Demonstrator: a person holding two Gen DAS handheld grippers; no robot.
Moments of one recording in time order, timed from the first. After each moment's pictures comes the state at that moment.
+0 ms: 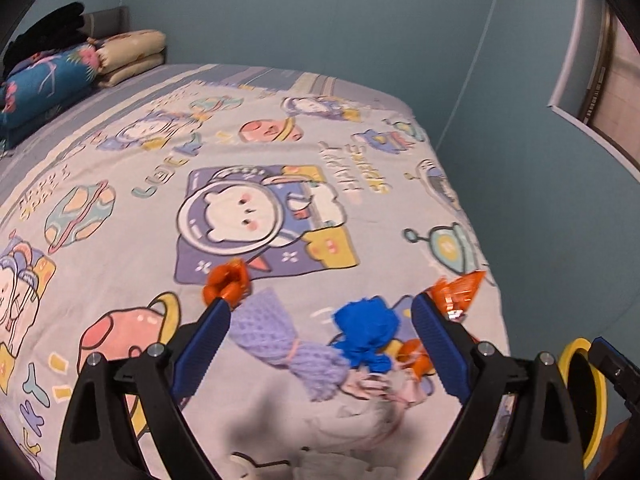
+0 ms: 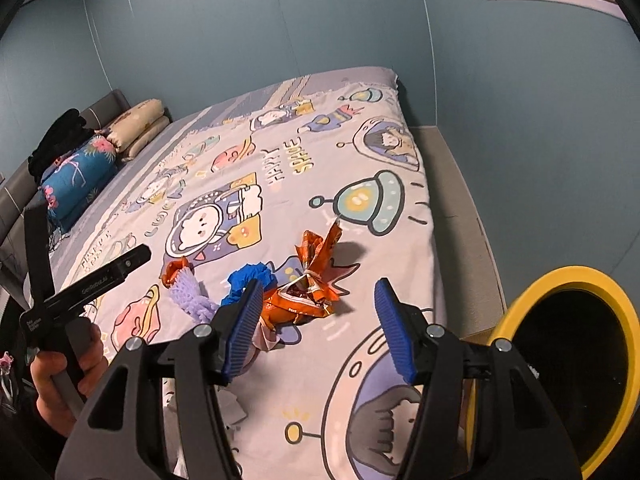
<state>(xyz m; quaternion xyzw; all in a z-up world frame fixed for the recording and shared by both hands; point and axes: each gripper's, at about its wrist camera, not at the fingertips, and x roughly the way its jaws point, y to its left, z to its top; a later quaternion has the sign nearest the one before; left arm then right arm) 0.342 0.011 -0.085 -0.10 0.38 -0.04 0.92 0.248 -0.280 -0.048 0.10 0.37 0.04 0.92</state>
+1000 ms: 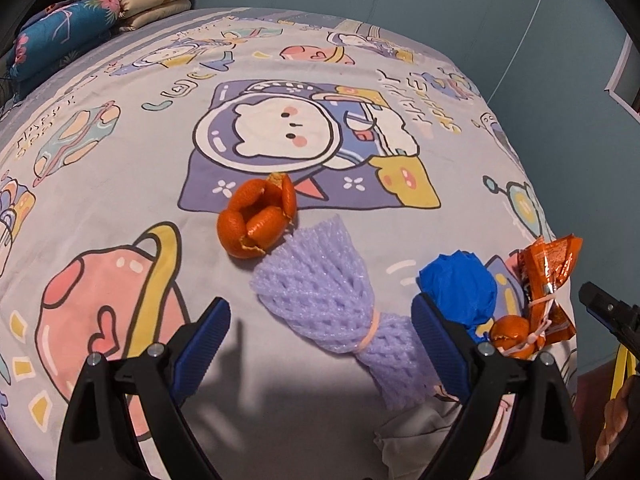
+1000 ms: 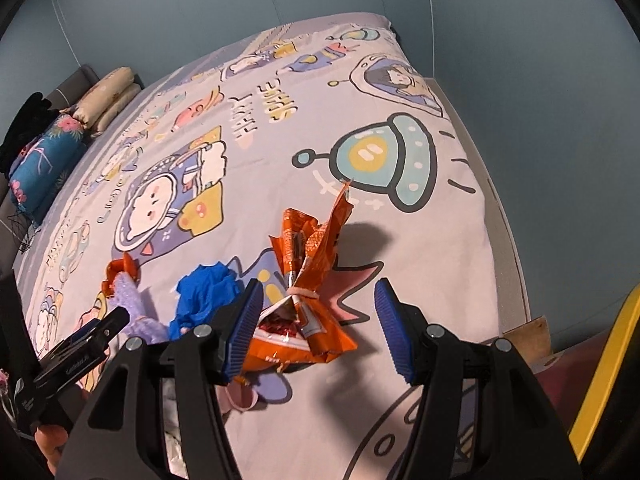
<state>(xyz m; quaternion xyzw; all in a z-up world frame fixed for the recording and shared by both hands) 0.378 0.030 -0.189 -0.12 0.46 0.01 0.88 0.358 -0.261 -0.140 0.10 0.44 0.02 0.89</state>
